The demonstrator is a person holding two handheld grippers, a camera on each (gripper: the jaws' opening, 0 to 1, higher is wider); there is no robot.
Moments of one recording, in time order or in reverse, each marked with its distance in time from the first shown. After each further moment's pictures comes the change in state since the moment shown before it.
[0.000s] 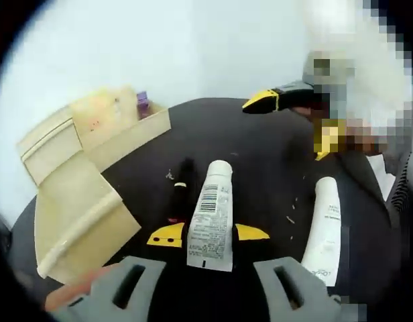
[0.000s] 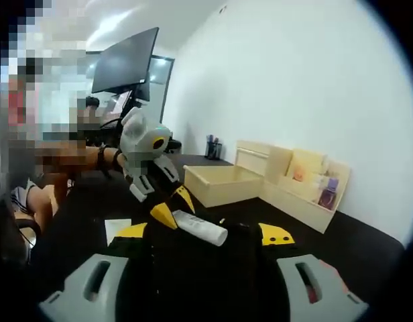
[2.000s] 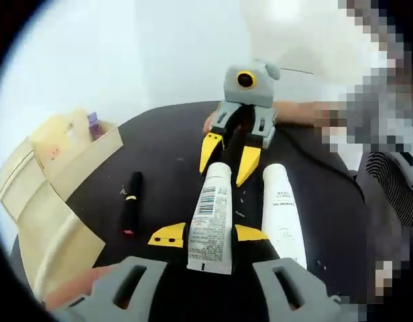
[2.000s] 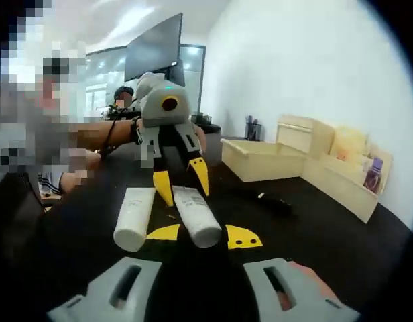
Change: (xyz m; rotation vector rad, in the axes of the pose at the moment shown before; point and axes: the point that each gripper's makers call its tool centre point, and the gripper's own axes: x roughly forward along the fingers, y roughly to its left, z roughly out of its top) left arm -0.013 -0.043 -0.002 0.159 -0.042 -0.252; right arm 0.024 0.039 -0.049 -0.025 0.085 0.268
